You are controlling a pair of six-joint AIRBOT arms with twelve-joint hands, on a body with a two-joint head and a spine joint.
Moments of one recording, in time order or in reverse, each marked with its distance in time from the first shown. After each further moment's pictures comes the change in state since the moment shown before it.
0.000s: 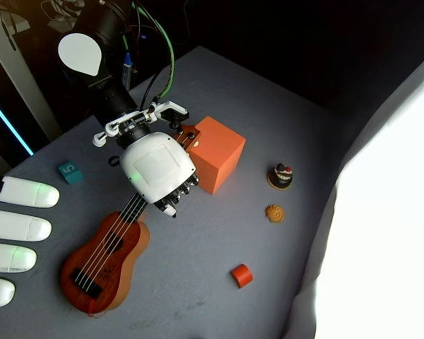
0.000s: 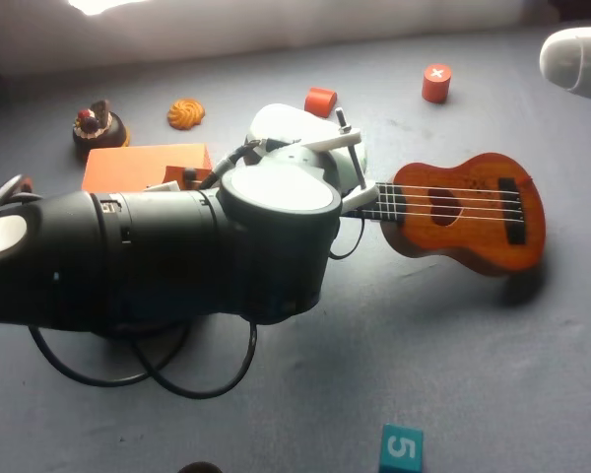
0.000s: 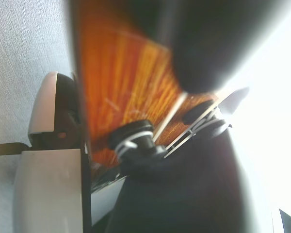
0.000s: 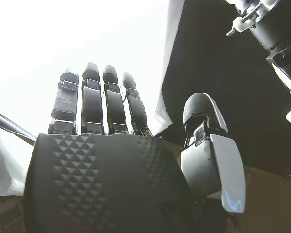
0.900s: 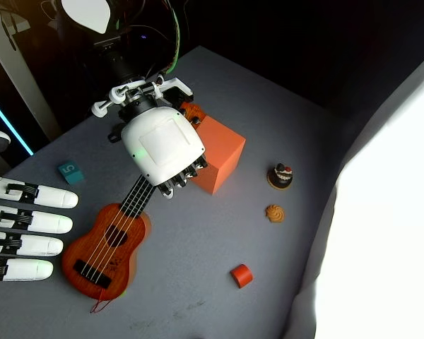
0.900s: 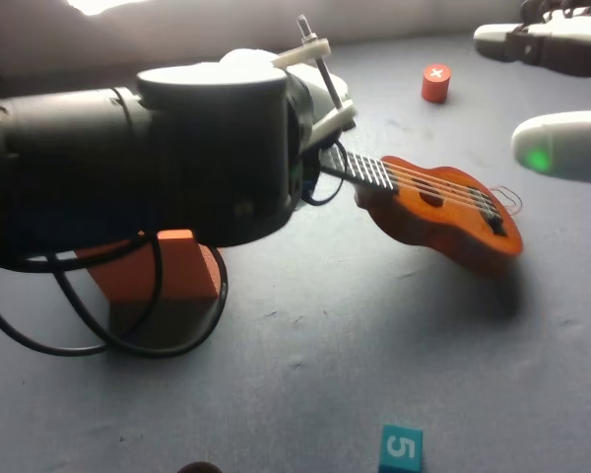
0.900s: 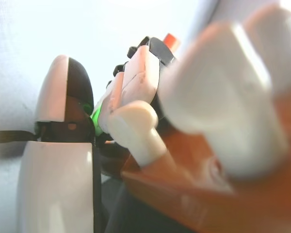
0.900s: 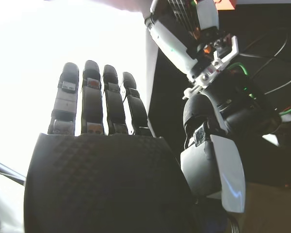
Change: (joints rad) left arm -0.169 0.131 -0.101 -0.228 0.002 0.110; right arm 0.000 -0.027 0.000 -0.109 -0.187 0.129
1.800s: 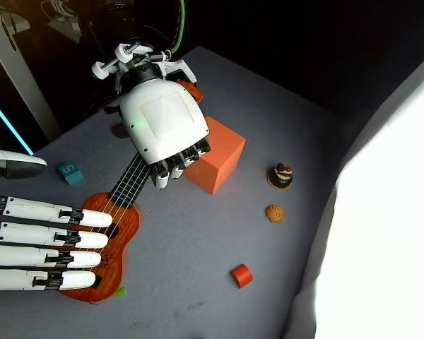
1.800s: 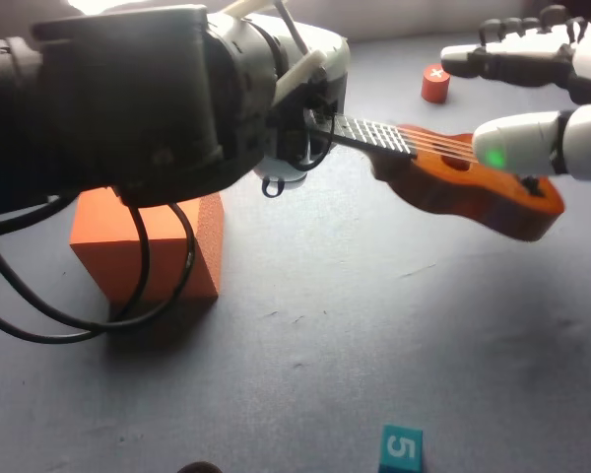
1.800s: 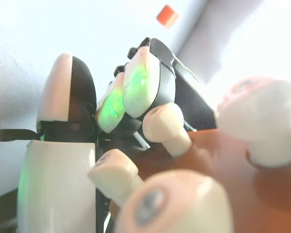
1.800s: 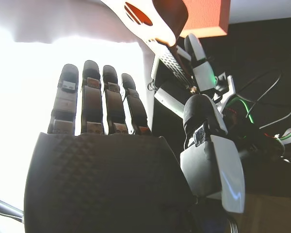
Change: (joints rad) left arm -0.064 0.107 -0.046 -0.061 -0.179 -0.046; right arm -0.022 -0.172 0.177 -0.081 -0.018 0.097
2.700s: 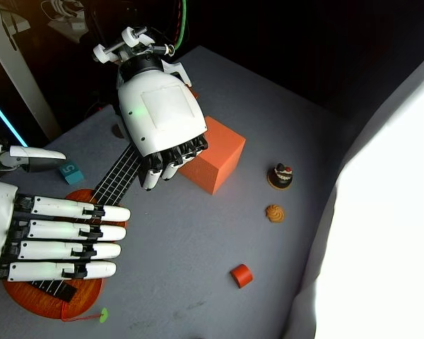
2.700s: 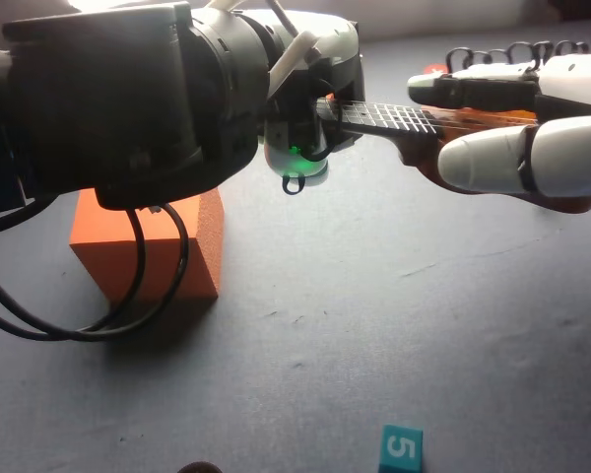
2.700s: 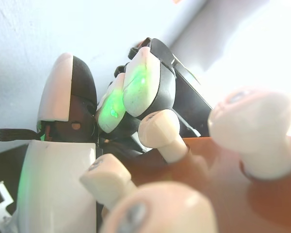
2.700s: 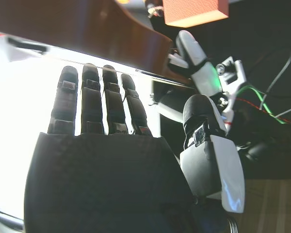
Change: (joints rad) left arm -0.001 0.025 -0.016 0.021 -0.069 -0.143; right arm 0.034 -0.013 -0.045 -0.005 -0.086 0.128
